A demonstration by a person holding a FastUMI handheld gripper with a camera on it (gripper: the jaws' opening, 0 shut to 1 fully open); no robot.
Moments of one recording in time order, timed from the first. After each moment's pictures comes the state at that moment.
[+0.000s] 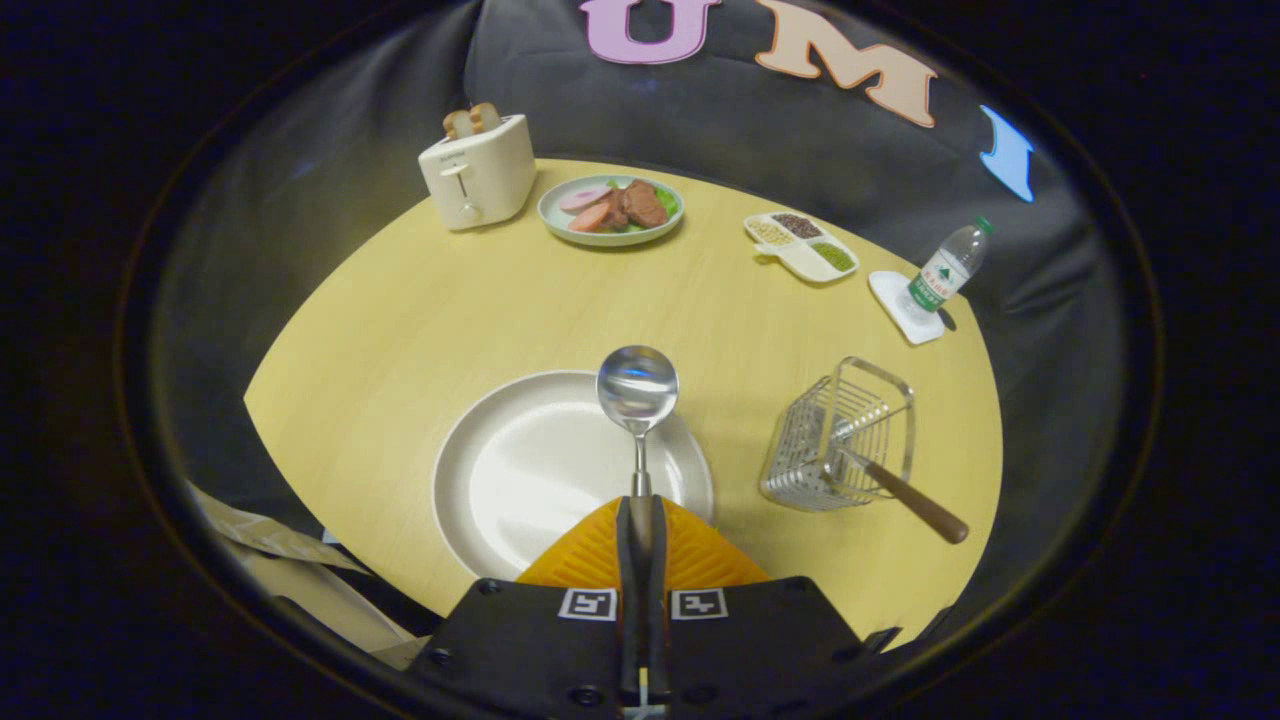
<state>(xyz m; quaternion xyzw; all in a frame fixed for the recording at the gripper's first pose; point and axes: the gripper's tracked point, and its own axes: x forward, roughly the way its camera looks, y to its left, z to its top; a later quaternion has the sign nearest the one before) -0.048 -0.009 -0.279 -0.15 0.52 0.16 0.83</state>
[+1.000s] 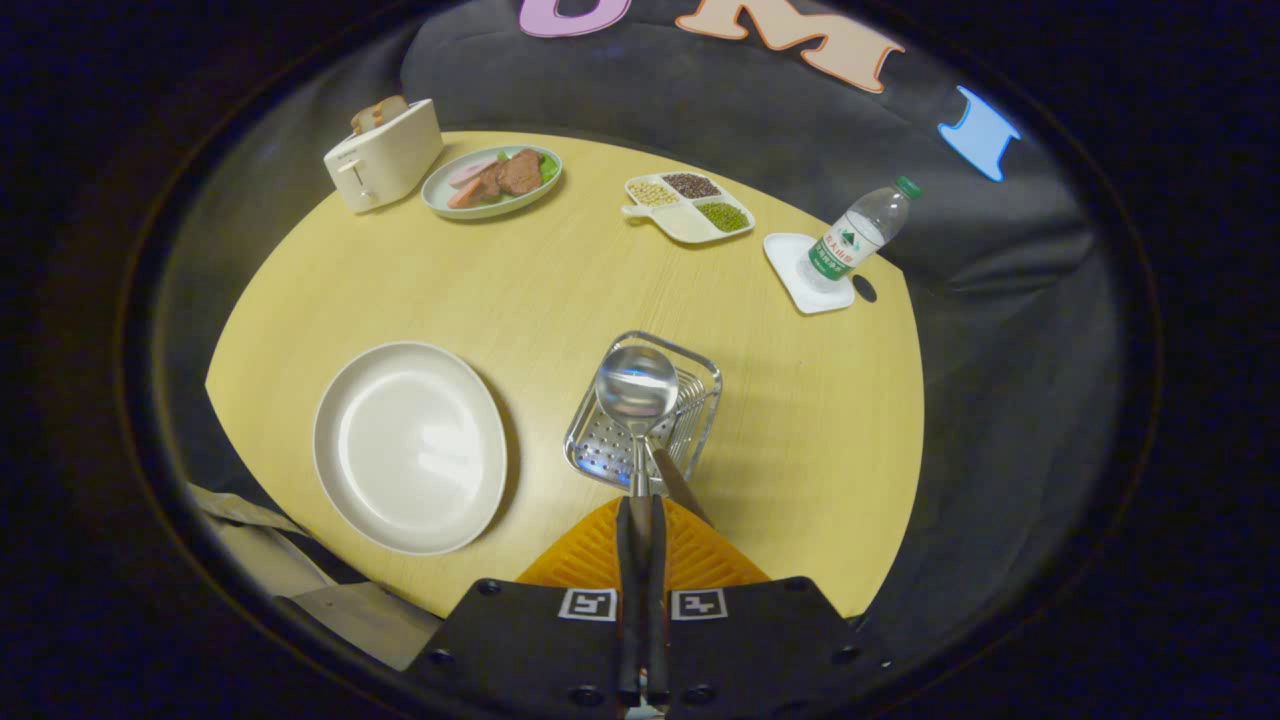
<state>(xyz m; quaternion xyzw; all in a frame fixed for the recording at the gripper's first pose) -0.007 -0.131 -0.263 -0.20 0.58 0.10 0.78</state>
